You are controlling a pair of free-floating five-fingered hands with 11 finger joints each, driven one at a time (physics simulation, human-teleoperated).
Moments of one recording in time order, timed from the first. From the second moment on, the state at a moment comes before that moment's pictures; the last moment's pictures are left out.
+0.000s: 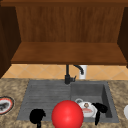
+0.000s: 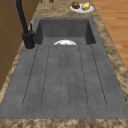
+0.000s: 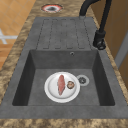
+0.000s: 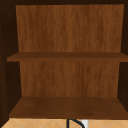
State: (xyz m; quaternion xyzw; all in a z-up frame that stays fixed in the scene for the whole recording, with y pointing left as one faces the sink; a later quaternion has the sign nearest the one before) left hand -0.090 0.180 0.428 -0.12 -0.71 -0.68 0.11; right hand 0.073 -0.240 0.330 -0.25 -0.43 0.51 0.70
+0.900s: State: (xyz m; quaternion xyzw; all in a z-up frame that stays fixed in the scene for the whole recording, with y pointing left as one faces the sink) left hand -0.090 0.180 0.428 -0.12 -0.71 -0.68 0.11; right hand -0.014 -0.254 0.338 -0.40 -0.39 0.54 0.63
